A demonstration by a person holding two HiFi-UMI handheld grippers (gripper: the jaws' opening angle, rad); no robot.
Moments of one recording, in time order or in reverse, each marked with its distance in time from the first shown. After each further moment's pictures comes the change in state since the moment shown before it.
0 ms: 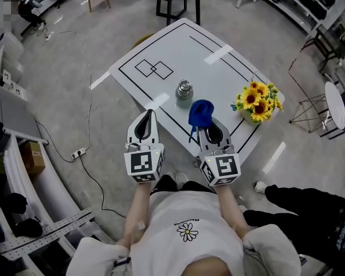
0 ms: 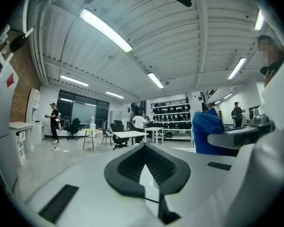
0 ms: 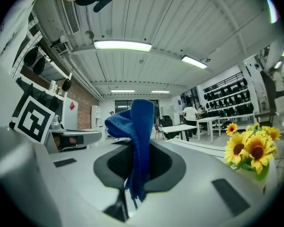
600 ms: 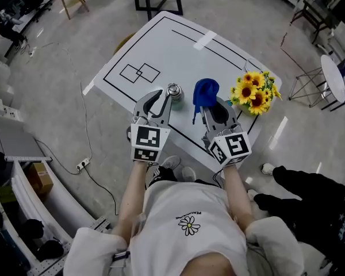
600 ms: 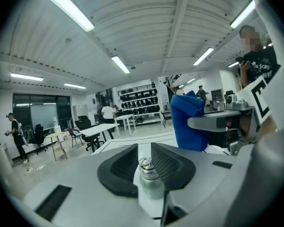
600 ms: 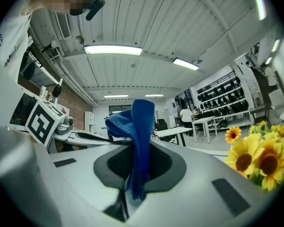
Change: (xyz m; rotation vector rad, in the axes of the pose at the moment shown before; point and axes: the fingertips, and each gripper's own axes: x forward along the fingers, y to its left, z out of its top) left arm 0.111 -0.063 -0.005 0.247 0.199 -0.399; right arm 0.047 -0.074 0.010 0.071 -0.058 -0.059
